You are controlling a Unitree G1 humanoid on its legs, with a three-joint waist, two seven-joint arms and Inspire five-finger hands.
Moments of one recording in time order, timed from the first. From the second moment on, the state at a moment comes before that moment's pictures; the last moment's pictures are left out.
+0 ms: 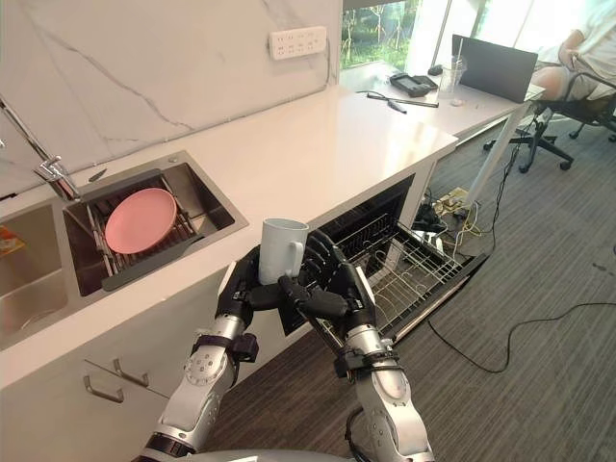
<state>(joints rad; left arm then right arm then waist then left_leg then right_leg) 0.06 0.04 -0.27 0.08 -0.13 -0.10 0.11 0.20 -0.07 0.24 -0.08 0.44 -0.10 0.13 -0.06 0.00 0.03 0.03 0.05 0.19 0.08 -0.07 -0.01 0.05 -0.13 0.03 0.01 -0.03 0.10</state>
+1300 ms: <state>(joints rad) 0.09 0.14 -0.35 0.09 -0.11 -0.10 0.10 0.05 -0.10 0.29 0.06 0.66 -0.07 0.07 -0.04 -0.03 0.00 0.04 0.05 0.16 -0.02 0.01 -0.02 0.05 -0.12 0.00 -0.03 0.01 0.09</state>
